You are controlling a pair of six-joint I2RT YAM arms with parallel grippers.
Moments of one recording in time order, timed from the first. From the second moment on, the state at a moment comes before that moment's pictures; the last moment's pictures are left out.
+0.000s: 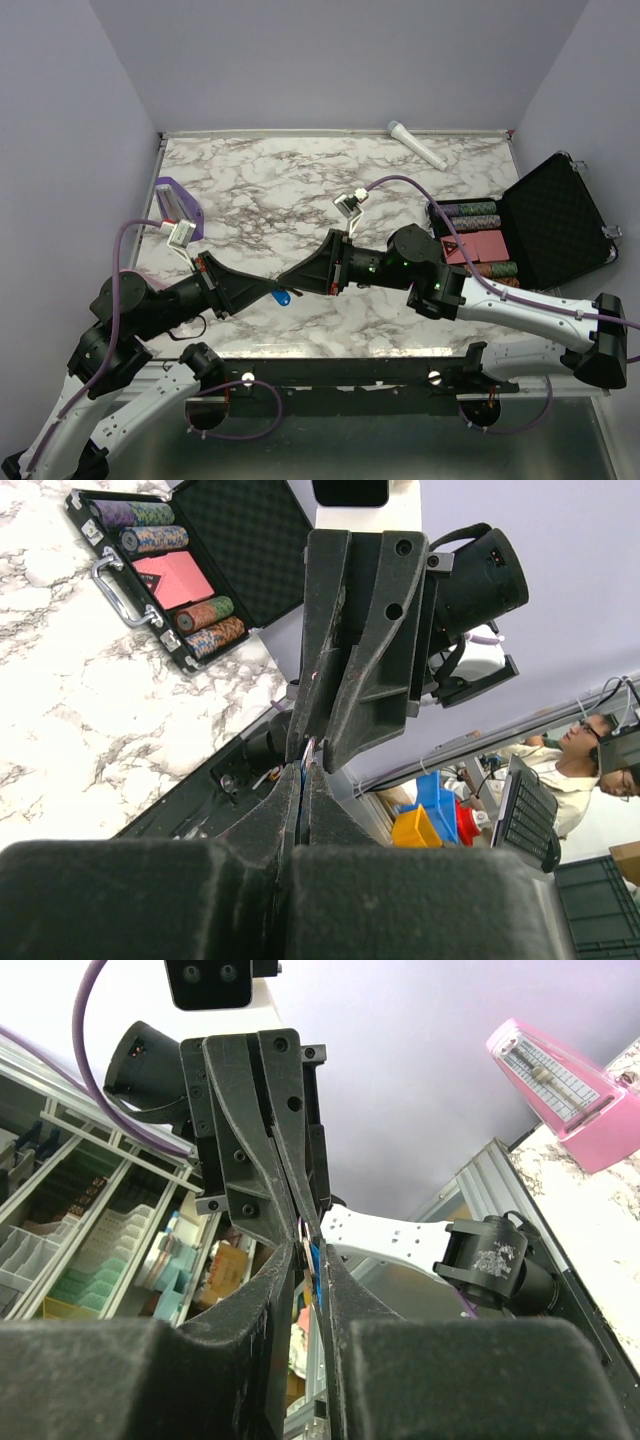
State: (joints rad) left arm -0.70 0.40 0.98 -0.57 0.33 -0.95; right arm 1.17 1.20 1.00 0.35 -0.28 1.00
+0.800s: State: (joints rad) left arm -0.70 0.40 0.99 -0.57 0.32 -0.95; right arm 1.17 1.21 1.01 0.35 -0.28 0.99
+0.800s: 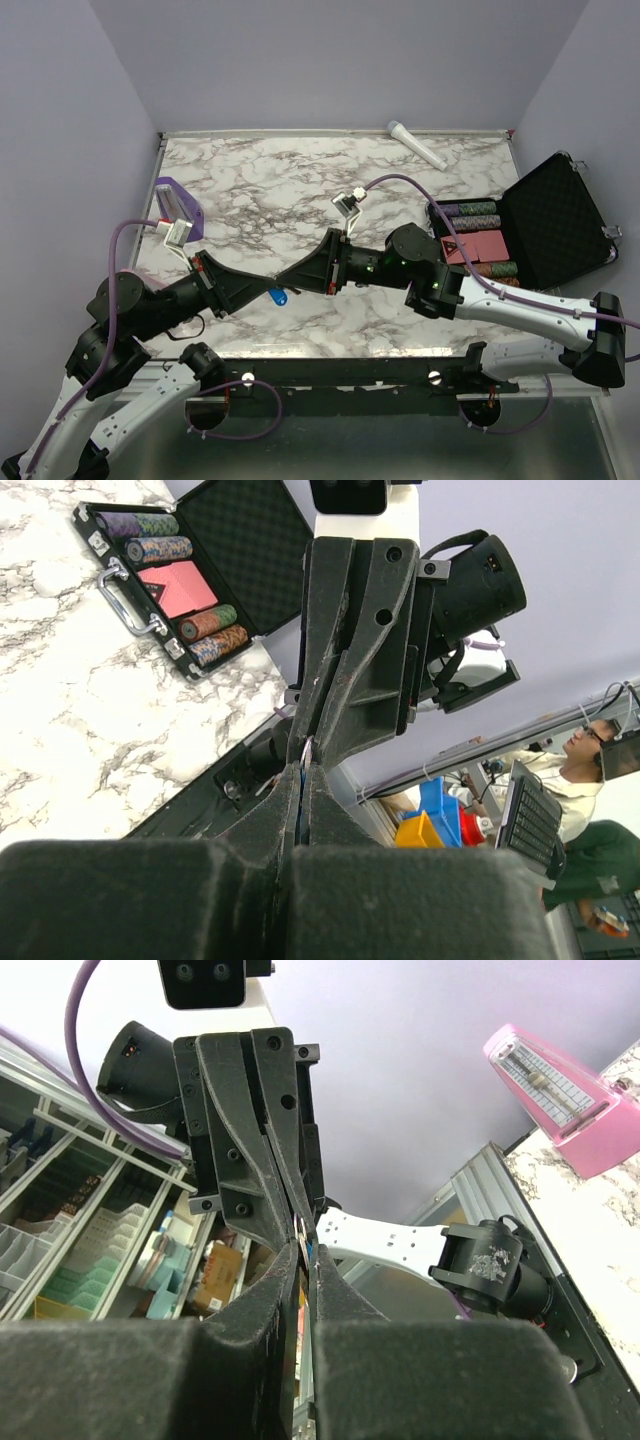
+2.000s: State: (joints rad) left arm -0.70 0.48 1.21 -0.80 0.21 -0.74; right arm 1.20 1.03 1.06 -0.23 -0.05 0.94
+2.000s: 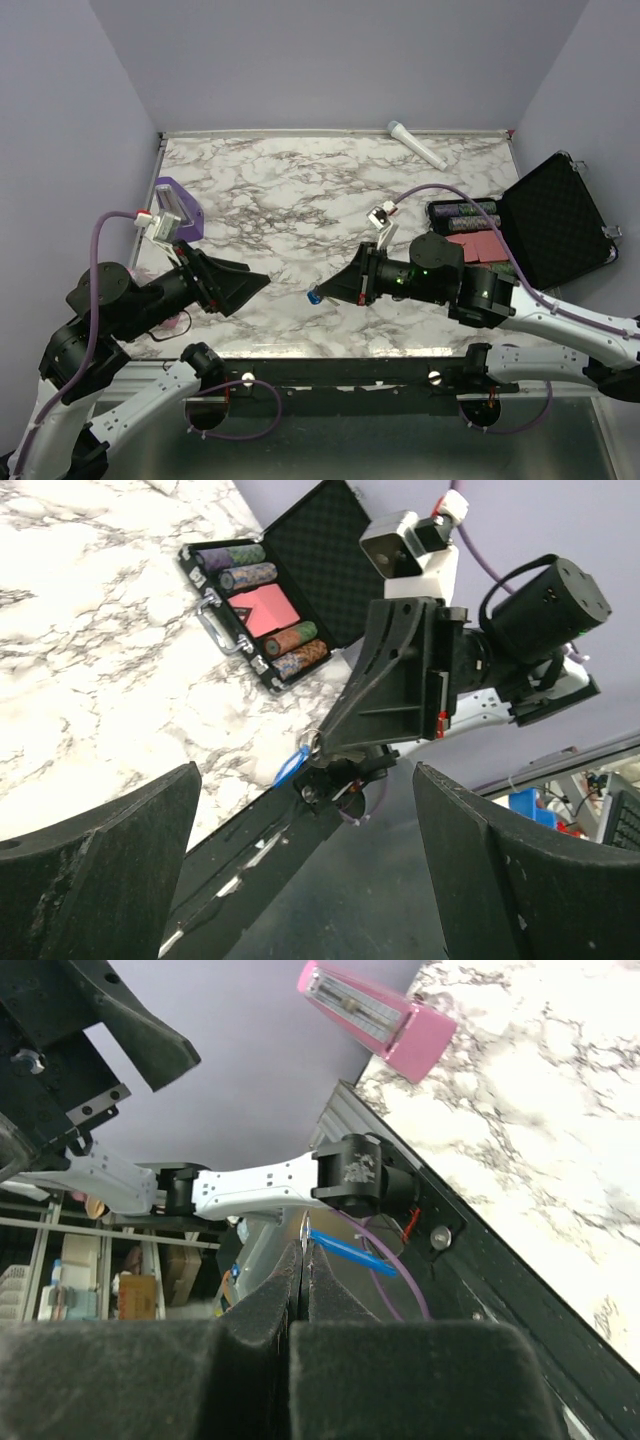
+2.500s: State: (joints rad) left arm -0.70 0.48 1.08 -0.70 0.25 -0.72; right arm 1.19 0.92 0.86 -0.04 -0.13 0.98
